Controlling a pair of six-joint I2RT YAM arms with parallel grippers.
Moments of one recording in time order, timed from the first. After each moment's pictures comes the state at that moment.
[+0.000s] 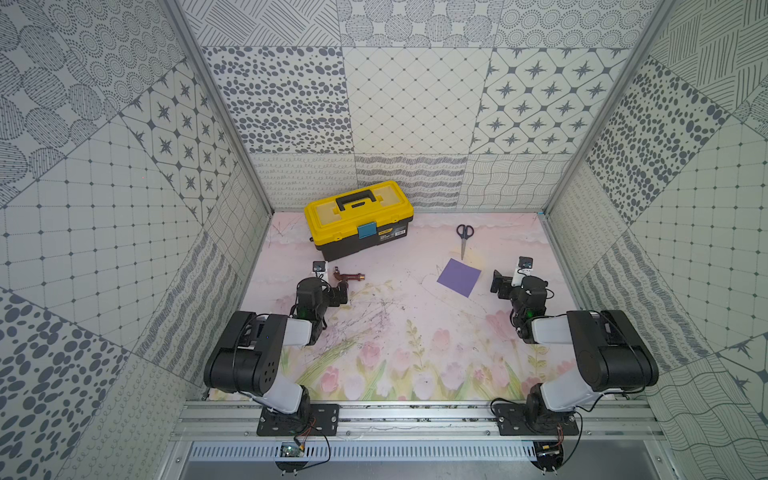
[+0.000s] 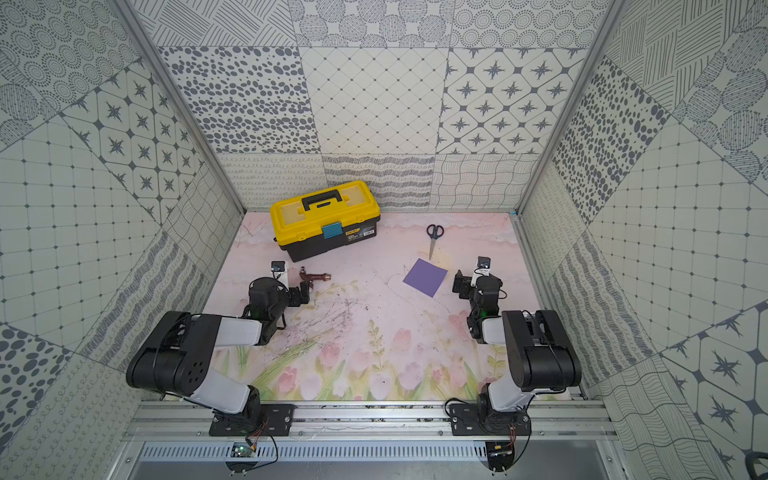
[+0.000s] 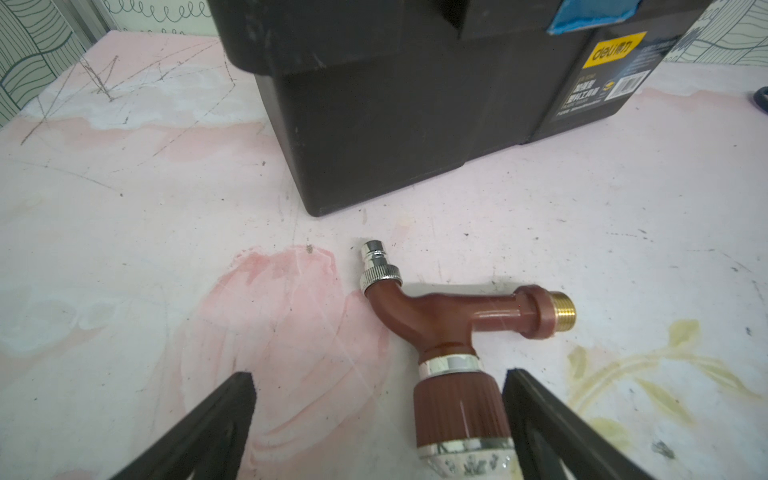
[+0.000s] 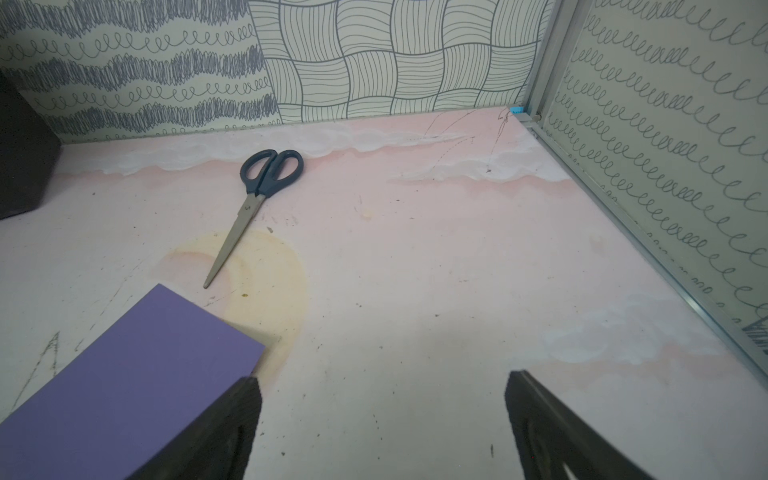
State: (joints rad) left arm -0.06 1.57 0.40 0.71 -0.01 -0.05; right arm 0.04 1.56 0.37 0.85 0.13 0.07
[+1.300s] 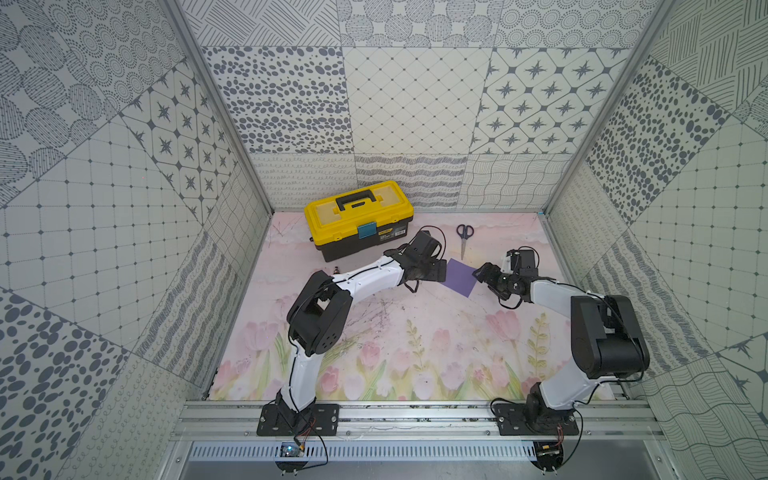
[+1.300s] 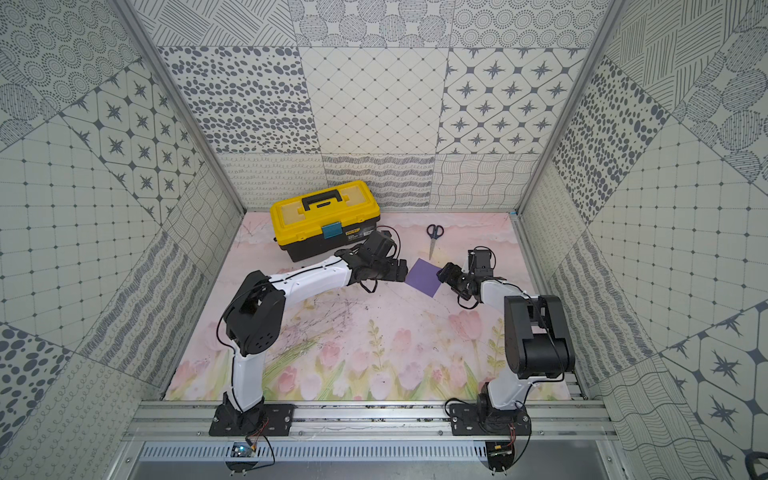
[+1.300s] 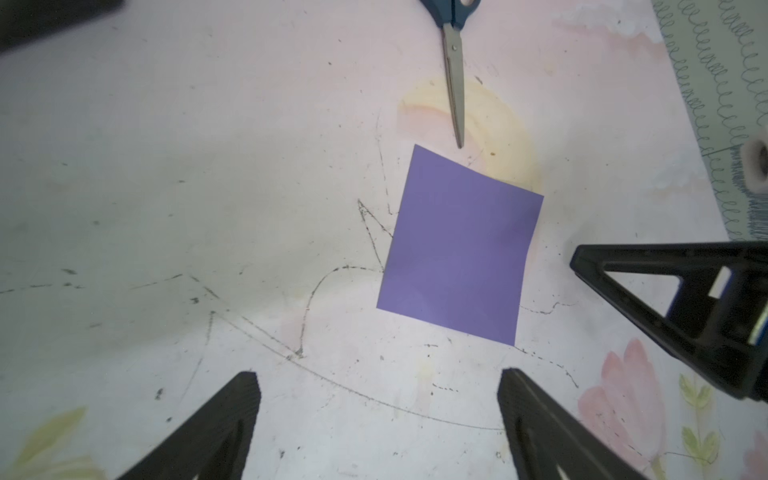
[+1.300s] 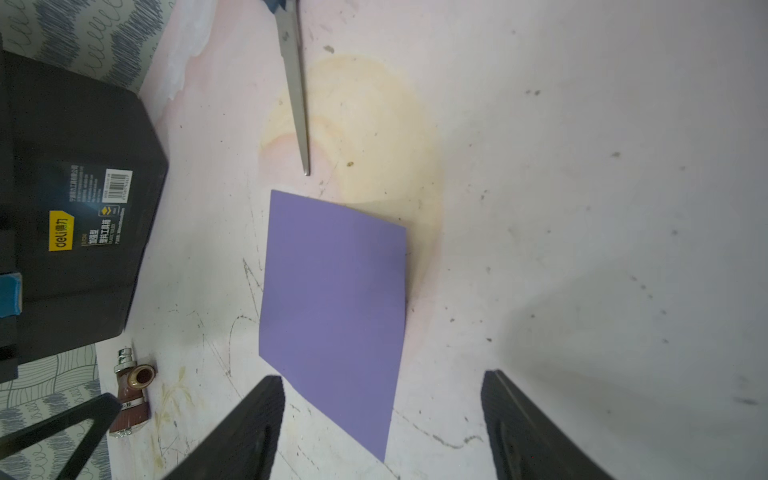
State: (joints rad) left arm -0.71 2.11 1.64 -0.42 0.00 -0.52; right arm 0.04 1.67 0.82 -0.04 -0.34 0.65
